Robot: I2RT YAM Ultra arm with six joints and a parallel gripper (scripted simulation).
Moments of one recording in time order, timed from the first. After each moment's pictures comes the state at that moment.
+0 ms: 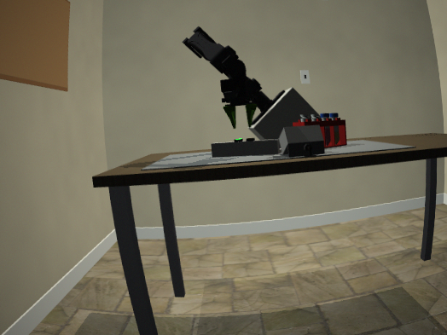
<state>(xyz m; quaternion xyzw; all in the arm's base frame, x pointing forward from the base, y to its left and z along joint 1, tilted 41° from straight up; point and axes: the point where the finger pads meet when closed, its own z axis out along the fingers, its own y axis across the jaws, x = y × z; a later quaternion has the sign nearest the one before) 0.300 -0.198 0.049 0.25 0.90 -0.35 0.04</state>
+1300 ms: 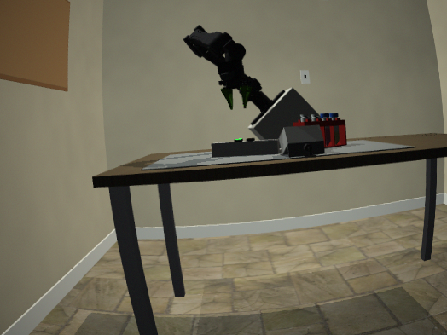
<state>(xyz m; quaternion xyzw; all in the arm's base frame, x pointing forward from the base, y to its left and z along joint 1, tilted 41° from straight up) 0.255 -0.151 0.099 0.25 0.90 -0.35 0.04</state>
